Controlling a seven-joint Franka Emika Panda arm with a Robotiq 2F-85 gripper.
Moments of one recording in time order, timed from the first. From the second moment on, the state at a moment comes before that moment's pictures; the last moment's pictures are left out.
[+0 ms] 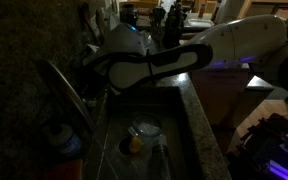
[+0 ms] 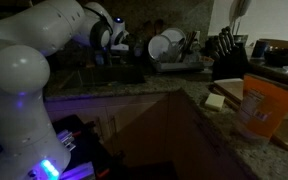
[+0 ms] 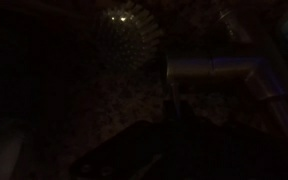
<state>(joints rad) 0.45 1.16 0.43 -0.85 -0.02 2.65 -0.44</state>
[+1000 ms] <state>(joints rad) 0.39 1.18 0.52 -0.81 -0.02 2.52 -0.56</state>
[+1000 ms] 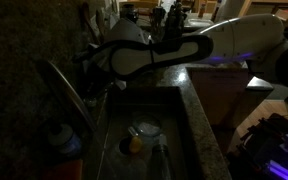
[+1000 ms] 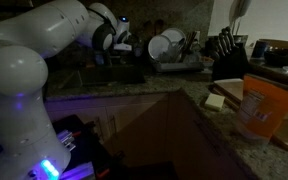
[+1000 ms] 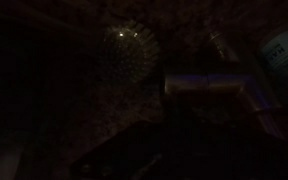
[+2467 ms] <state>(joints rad) 0.51 1.11 0.37 -0.84 -0.31 2.50 -0.30</state>
